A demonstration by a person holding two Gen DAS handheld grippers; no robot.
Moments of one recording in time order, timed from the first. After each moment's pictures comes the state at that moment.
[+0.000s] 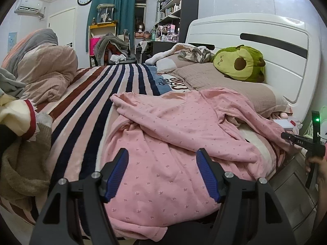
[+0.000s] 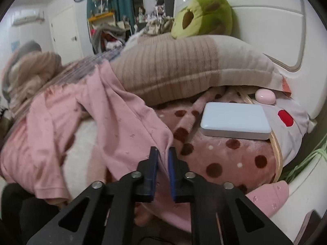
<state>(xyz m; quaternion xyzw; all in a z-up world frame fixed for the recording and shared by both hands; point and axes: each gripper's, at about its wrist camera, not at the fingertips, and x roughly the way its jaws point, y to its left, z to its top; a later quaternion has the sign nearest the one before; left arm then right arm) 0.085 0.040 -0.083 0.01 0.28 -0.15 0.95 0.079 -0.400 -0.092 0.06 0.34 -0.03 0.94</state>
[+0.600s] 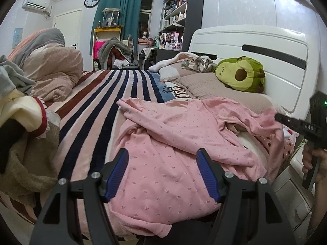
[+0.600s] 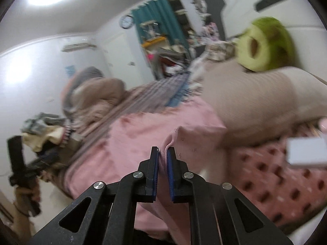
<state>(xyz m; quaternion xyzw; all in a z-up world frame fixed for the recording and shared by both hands) 0.069 0.065 -0.077 -0.02 0.25 -0.14 0.96 0.084 -0.313 -0.033 0.12 0.23 0.19 0.94</state>
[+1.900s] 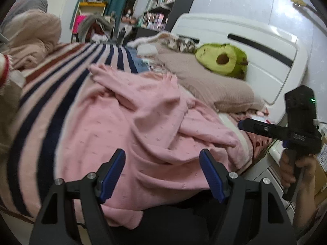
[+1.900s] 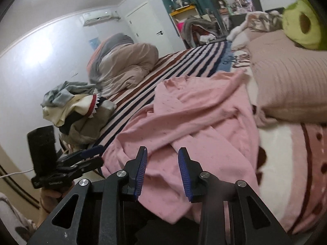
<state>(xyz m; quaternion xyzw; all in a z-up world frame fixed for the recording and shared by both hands) 0.087 0.045 -0.135 -0.08 0.33 -0.24 0.91 0.095 -0.221 -0.065 0.12 0.33 0.29 0.89</state>
